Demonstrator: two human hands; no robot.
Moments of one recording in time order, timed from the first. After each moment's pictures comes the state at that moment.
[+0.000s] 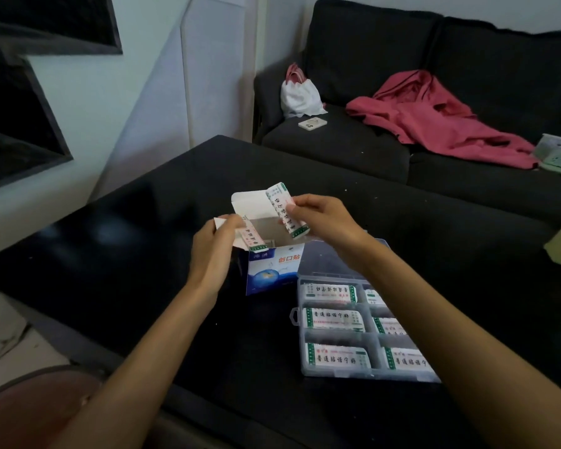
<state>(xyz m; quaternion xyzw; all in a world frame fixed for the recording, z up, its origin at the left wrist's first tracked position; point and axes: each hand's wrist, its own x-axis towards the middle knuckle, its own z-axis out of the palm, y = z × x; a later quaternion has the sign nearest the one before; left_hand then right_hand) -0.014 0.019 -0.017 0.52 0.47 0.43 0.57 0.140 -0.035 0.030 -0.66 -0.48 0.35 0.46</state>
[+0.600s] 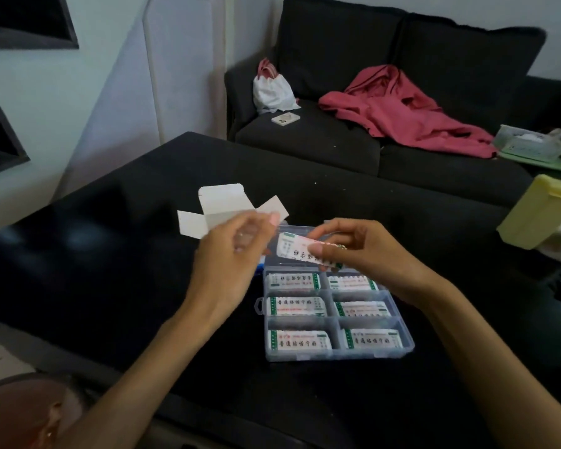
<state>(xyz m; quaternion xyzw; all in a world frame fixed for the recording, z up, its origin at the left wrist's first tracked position) 0.004 -0.056 0.019 0.72 0.32 0.40 0.46 0.176 -0.144 0.049 -0.64 -0.52 0.37 0.42</state>
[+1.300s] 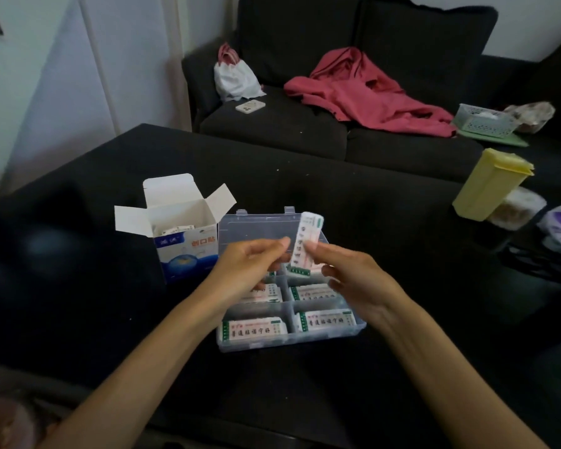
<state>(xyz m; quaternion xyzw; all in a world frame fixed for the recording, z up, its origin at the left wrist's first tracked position) 0.063 -0.087 0.004 0.70 0.32 0.16 0.61 0.193 -0.187 0.003 -0.68 -0.23 0.41 0.56</state>
